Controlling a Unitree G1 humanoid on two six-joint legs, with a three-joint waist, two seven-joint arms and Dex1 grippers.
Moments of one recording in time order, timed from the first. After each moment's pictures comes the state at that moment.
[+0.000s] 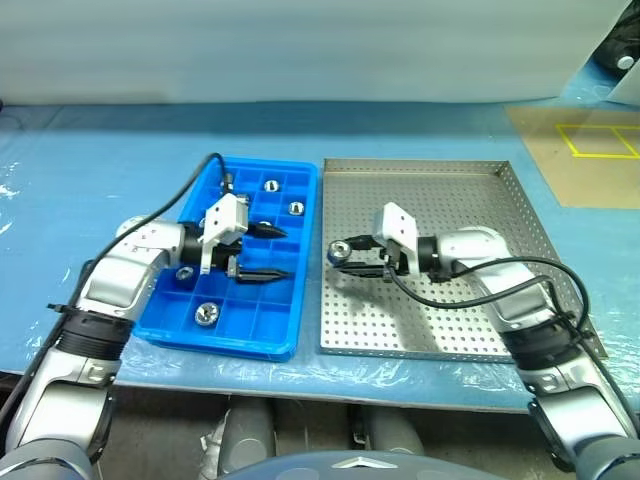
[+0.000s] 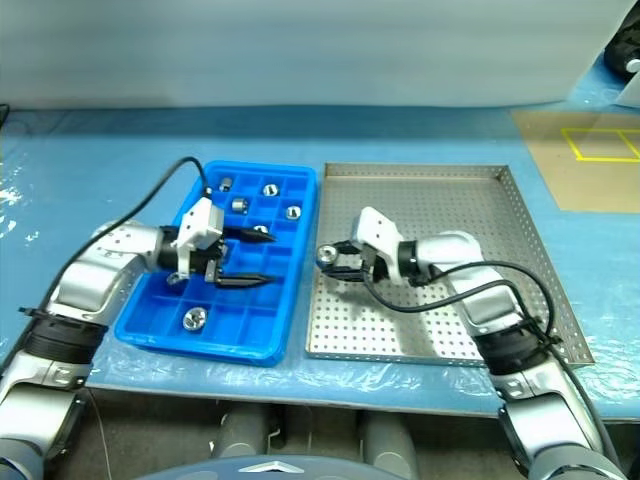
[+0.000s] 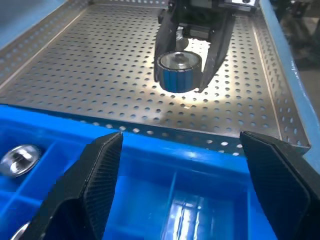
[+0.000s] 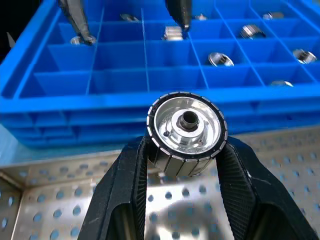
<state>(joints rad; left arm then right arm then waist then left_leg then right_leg) -0.47 0.69 -0.09 -0.02 -0.38 0.30 -1.26 -0.53 -0.52 0.28 -0.06 0.22 0.40 1.11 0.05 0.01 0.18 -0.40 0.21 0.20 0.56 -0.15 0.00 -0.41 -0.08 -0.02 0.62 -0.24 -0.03</state>
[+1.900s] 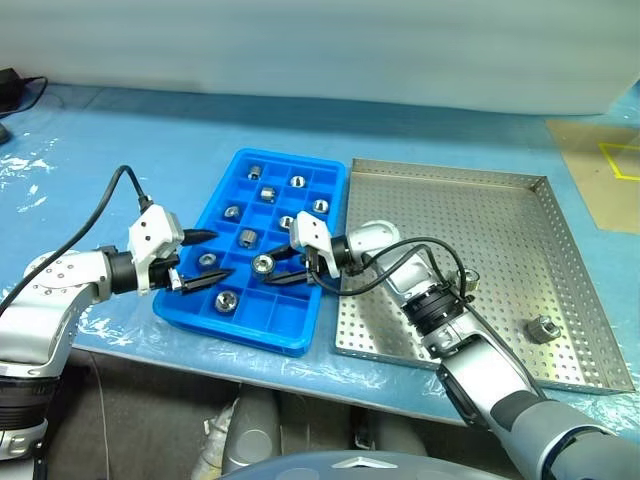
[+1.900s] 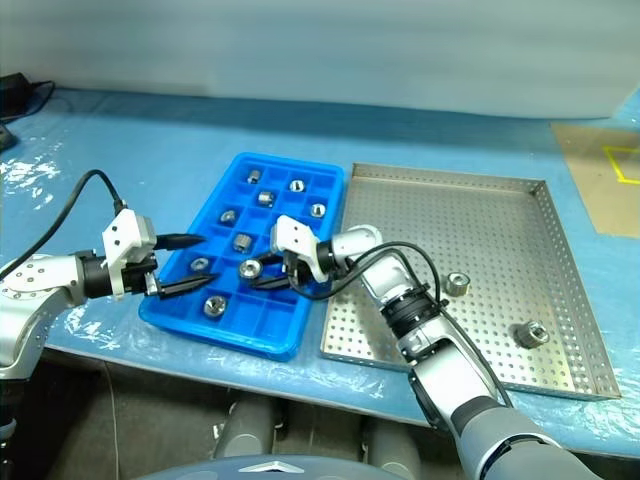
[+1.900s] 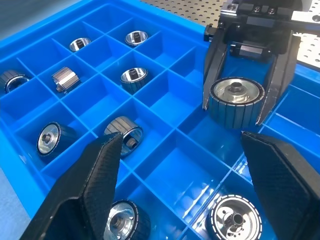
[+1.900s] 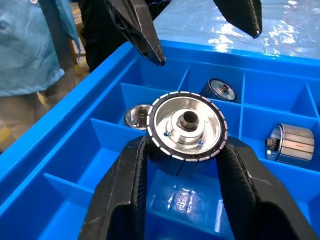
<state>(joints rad) -0.14 0.83 0.17 -0.24 -0.42 0.40 -1.06 -0.74 -0.16 0.40 0.43 0.09 0.10 1.21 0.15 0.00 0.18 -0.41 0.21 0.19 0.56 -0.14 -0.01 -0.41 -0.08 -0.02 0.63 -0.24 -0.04</state>
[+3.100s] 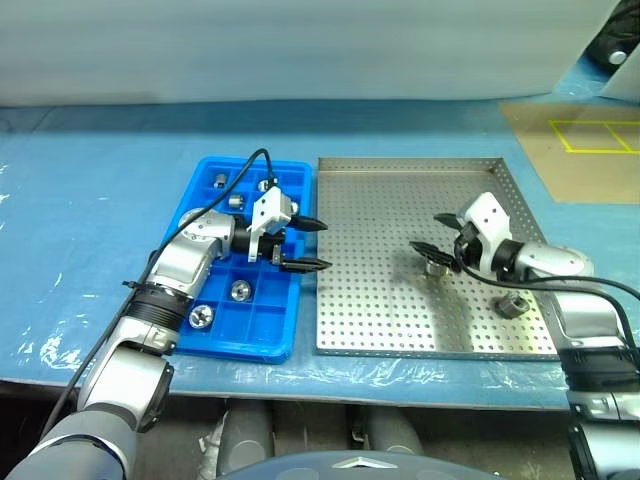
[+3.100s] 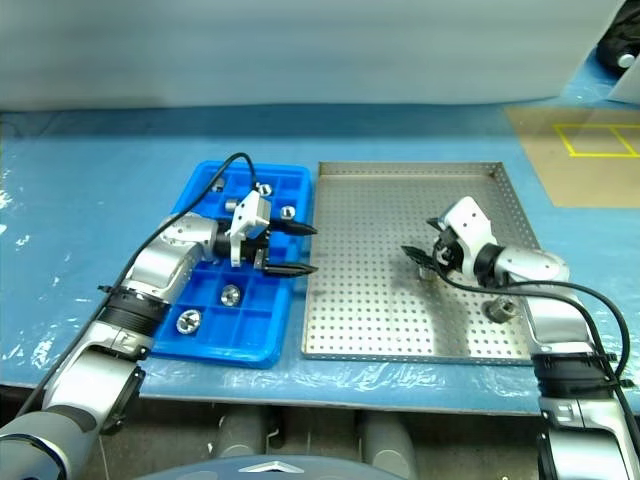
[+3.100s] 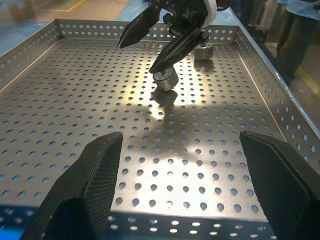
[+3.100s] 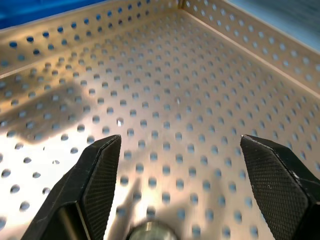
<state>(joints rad) -0.69 0.39 -0.23 0.36 -0.29 0.11 -1.33 -0.22 -0.67 -0.13 -0.10 0.18 0.44 0.84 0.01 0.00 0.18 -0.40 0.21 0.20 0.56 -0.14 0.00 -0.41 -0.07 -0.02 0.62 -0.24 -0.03</state>
